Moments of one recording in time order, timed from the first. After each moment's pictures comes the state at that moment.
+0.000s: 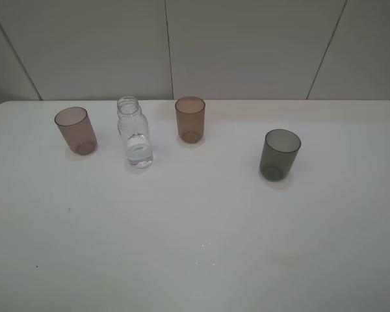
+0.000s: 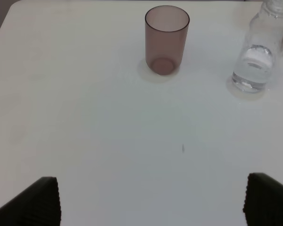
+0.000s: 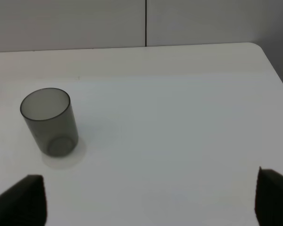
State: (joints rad) left arm -0.01 -0.01 -0.50 -0.01 1.06 -0.01; right arm -0.13 0.00 -0.52 0.00 1.06 -0.01
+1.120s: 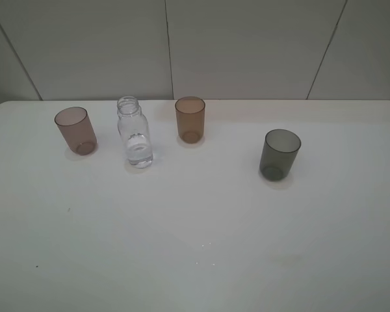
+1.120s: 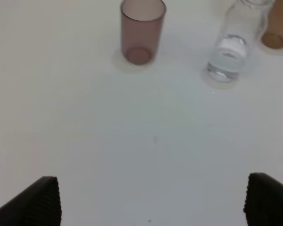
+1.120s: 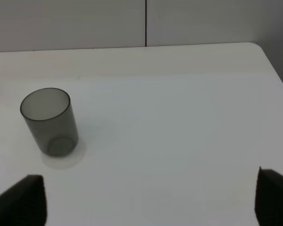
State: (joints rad) left arm -0.01 0.12 -0.52 -0.17 1.03 0.06; right arm -0.13 0.00 -0.52 0.00 1.06 -0.01
